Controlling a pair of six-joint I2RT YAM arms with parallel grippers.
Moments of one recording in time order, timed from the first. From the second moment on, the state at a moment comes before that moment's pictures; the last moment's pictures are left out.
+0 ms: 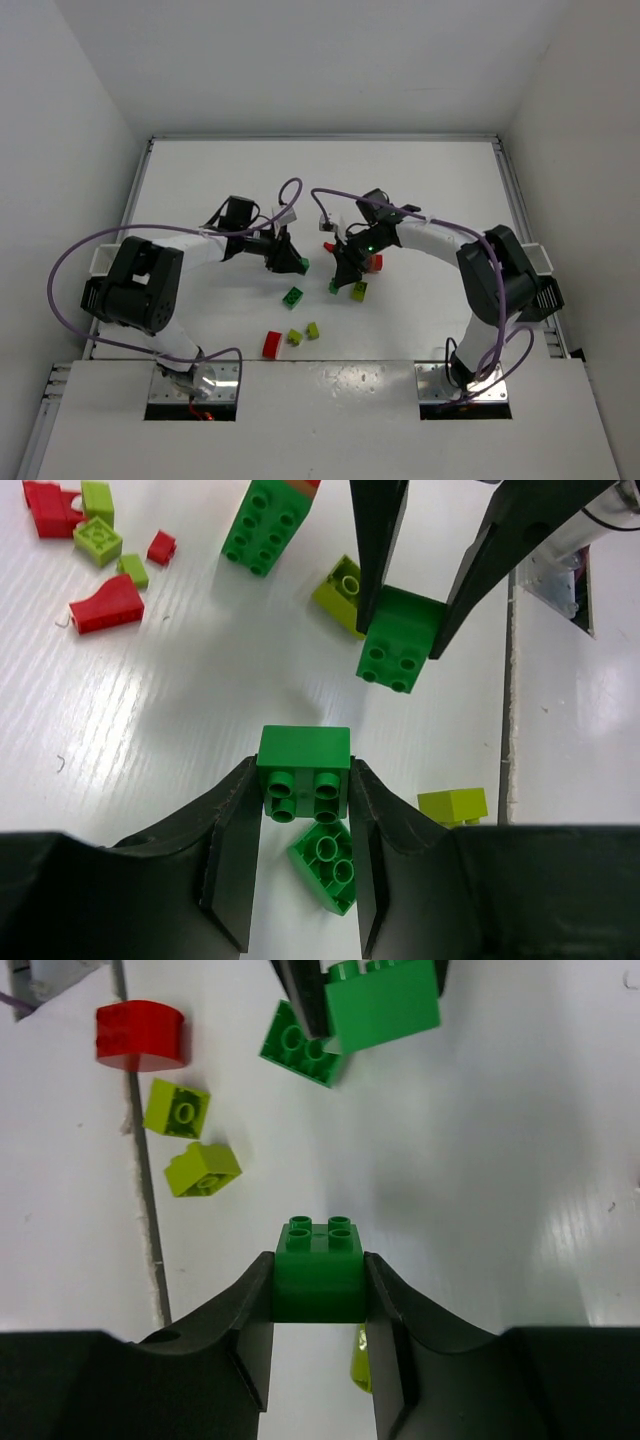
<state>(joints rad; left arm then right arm) -0.29 1.64 0.81 -0.02 1.07 0.29 0.53 1.76 1.06 -0.49 -0.84 -0.51</state>
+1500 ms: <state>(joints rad) -0.62 1.97 1.20 0.07 0.82 0.51 -0.02 1.41 0.85 -0.55 -0.81 -0.38</state>
